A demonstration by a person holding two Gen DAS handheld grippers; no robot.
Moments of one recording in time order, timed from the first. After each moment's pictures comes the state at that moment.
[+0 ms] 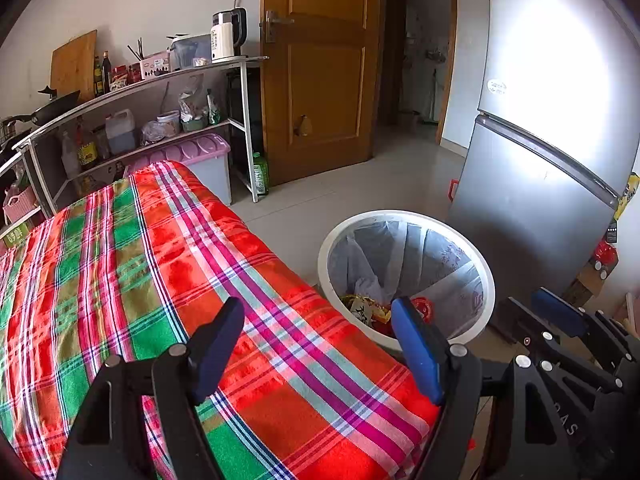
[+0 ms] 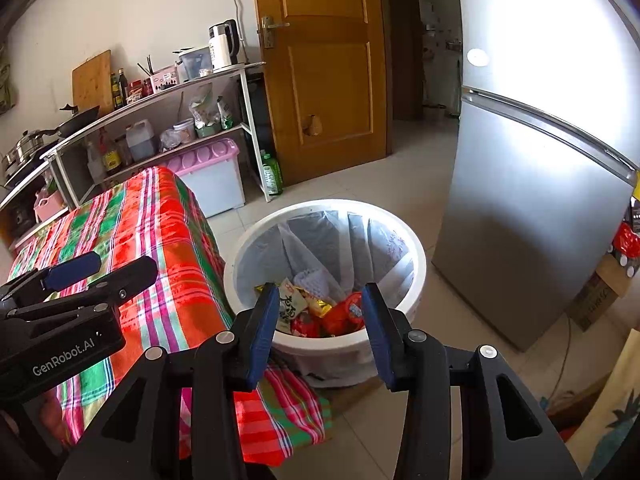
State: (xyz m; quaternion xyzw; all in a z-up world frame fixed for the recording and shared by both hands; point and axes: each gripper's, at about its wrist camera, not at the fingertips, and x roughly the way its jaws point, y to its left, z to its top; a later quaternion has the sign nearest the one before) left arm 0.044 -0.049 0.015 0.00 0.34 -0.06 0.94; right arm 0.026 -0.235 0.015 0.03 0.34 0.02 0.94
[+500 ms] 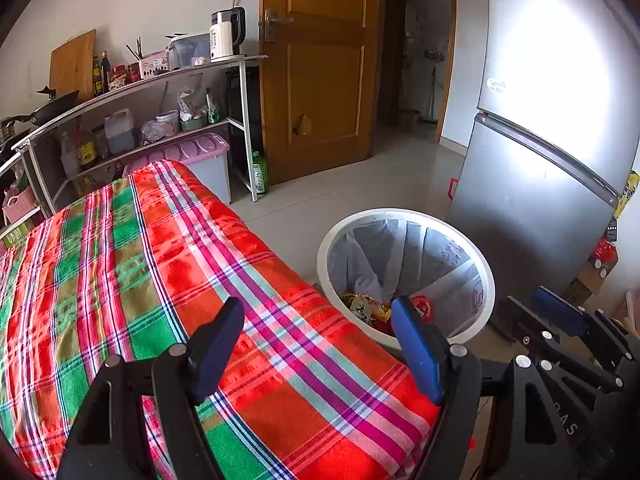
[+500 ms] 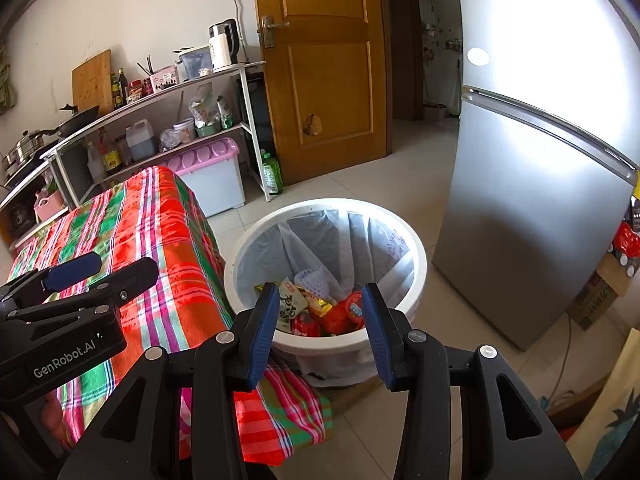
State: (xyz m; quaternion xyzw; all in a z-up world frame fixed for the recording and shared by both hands) left arm 0.043 -0.049 0.014 0.00 0.34 -0.06 0.94; right arm 0.025 -0.235 0.015 0.03 0.34 0.02 0.94
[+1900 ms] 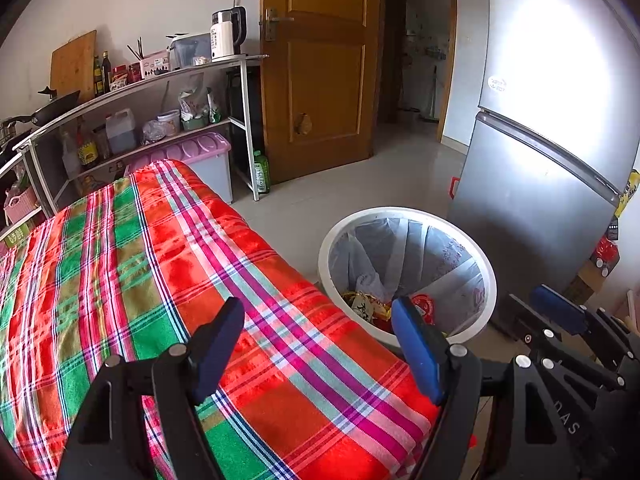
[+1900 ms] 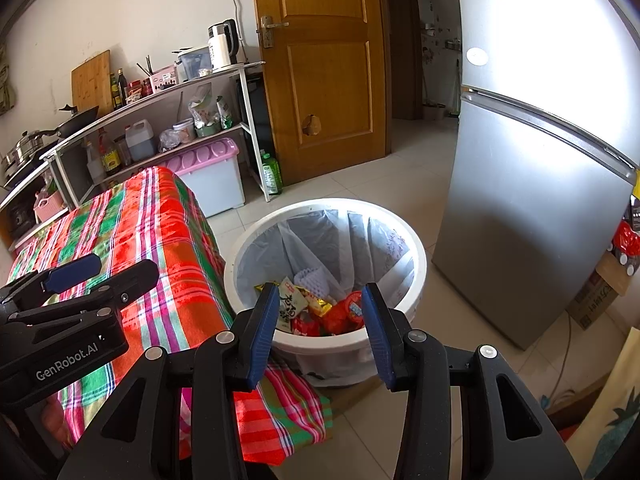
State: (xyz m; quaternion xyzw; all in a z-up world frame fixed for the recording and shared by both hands) left arm 0.043 -0.049 0.013 0.00 0.34 -0.05 0.94; right arm 0.024 -0.235 0.015 0.03 0.34 0.02 0.94
